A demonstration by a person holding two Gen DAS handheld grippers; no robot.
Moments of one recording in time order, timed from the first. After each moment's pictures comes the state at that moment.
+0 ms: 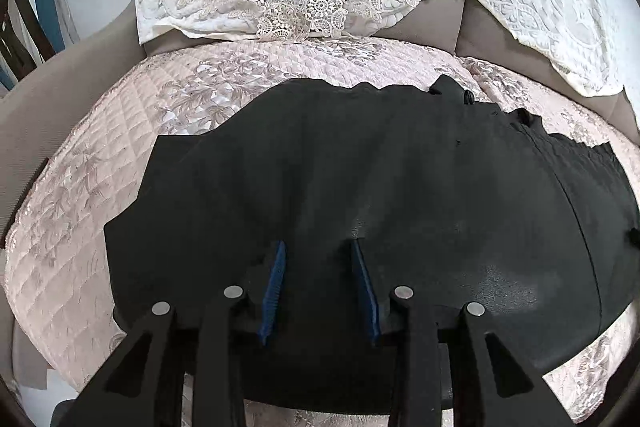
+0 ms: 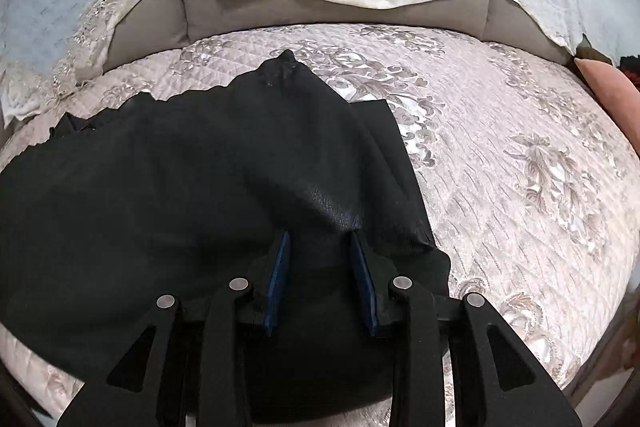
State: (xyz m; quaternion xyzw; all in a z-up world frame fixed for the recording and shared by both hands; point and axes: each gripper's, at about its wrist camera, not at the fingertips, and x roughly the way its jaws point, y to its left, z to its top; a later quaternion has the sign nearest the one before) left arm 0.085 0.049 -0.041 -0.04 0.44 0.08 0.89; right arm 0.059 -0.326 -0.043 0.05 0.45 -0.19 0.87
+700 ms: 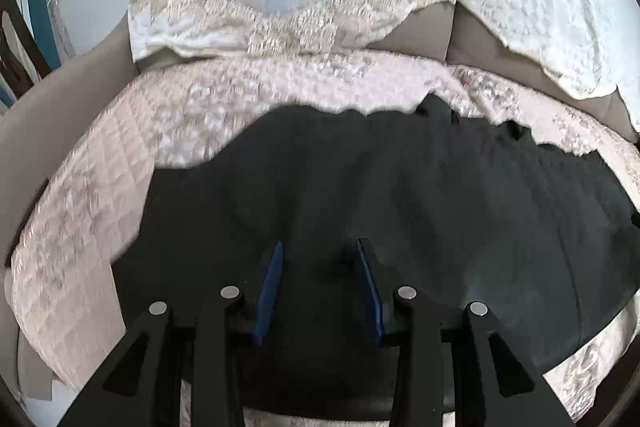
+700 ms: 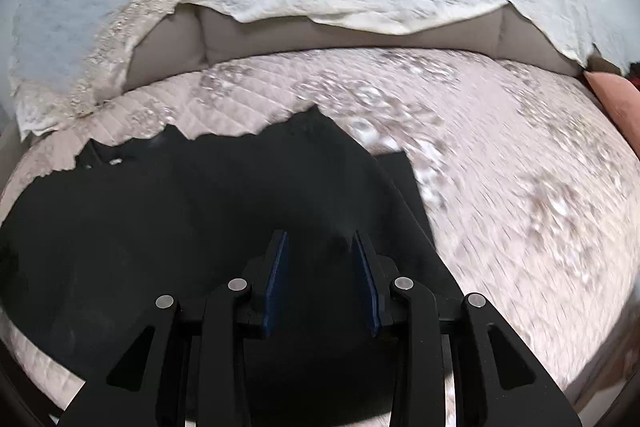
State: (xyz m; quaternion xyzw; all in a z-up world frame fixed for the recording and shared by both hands) left arm 0.095 0.045 -0.015 -0.03 0.42 0.06 0.90; right arm 0.073 -0.320 -0.003 0.05 0.44 -0.16 0.88
